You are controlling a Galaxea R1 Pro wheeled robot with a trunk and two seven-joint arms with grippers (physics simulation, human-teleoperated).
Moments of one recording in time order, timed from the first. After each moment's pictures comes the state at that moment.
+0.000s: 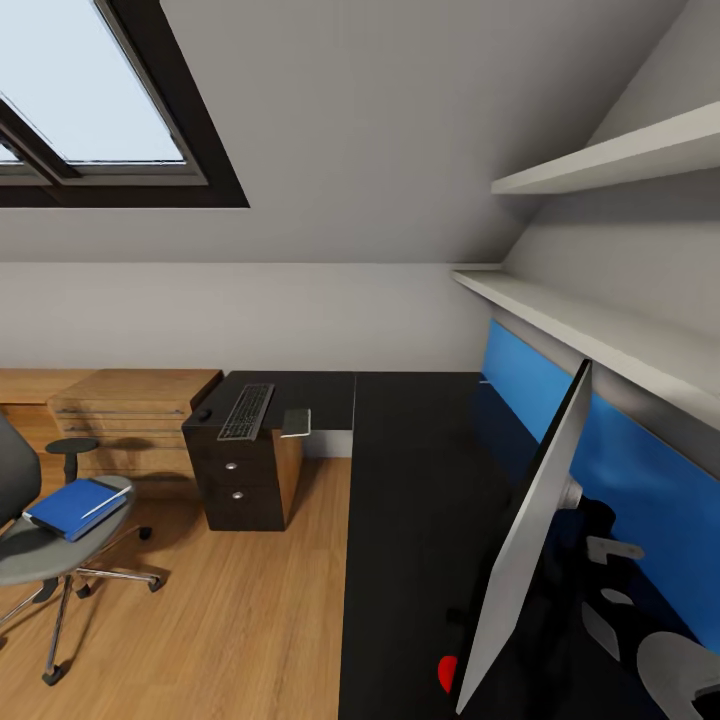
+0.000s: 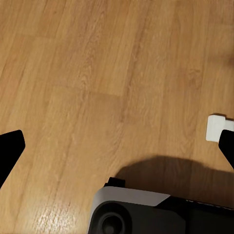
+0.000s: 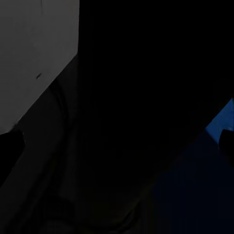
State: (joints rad) left arm 0.12 -0.08 -0.02 -0.62 0.06 -0.22 0.24; right arm -0.74 -0.29 0.28 -0.11 -0.42 -0.29 -0.19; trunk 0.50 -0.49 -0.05
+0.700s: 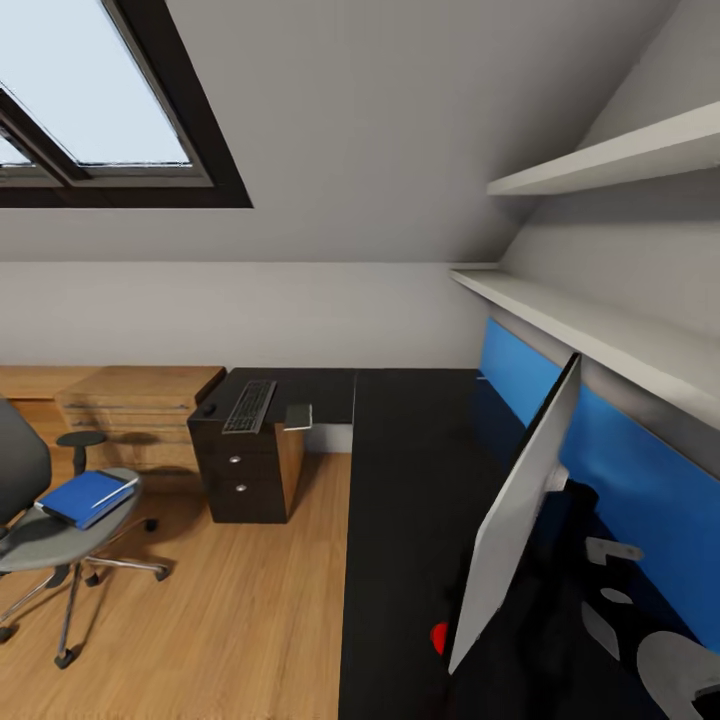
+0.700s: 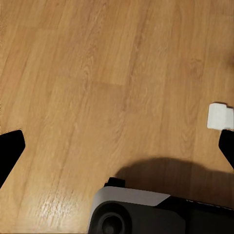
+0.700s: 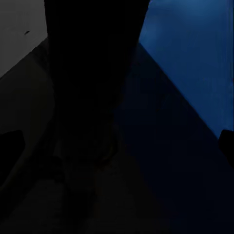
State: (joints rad) left arm 0.12 -0.08 -0.02 -0.62 0.06 -0.22 0.24; right arm -0.74 -0.29 0.28 -0.12 -0.42 -0.27 -0.18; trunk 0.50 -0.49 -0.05
